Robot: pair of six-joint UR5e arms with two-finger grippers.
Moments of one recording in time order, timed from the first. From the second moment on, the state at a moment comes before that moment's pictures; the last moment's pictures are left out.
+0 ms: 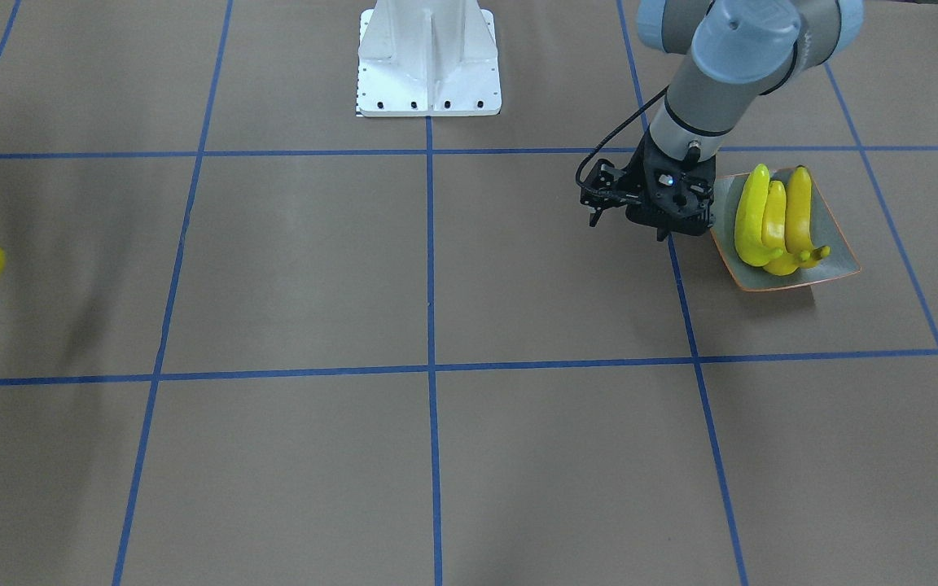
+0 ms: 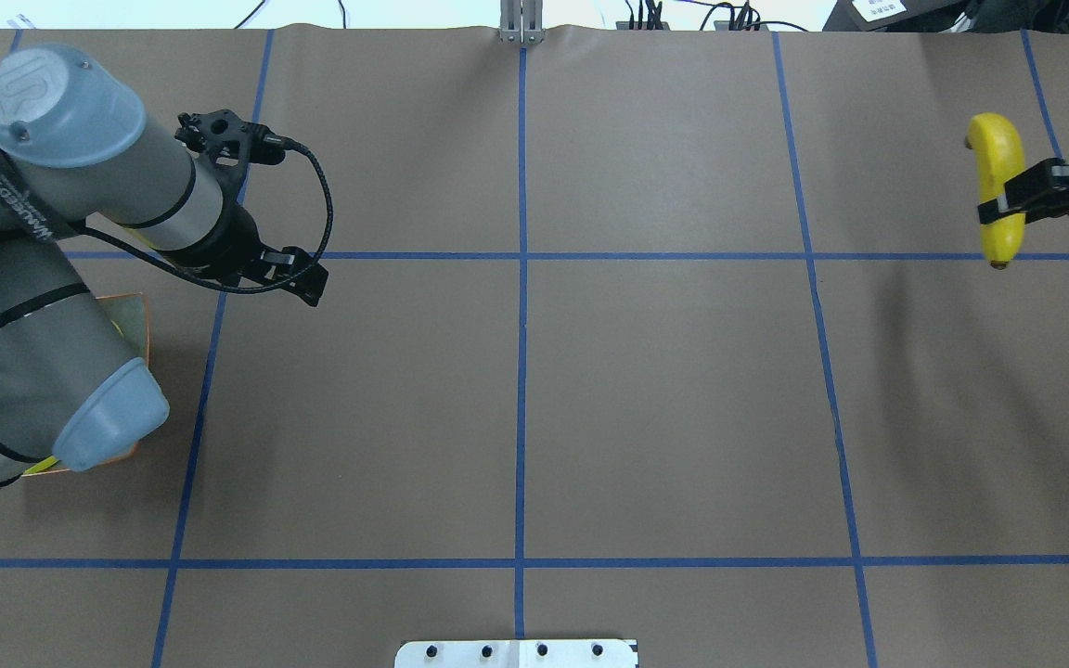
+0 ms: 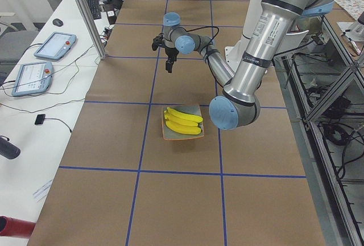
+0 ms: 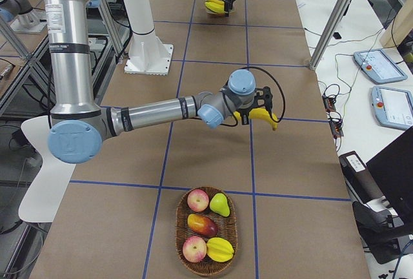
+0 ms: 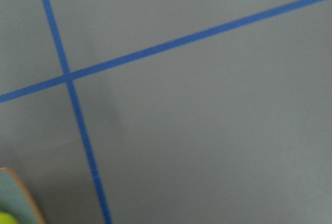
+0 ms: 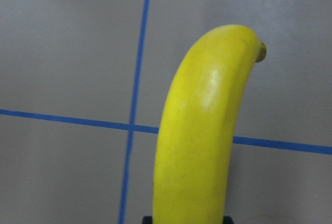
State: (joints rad) left arm -0.78 -2.03 -1.88 -1.59 -2.09 -0.84; right arm 1.20 -1.46 1.75 -1.03 2.48 0.82
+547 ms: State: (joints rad) left arm -0.78 -2.12 -1.73 -1.87 -2.15 -1.06; right arm 0.90 -1.24 1.80 -1.00 2.27 1.31
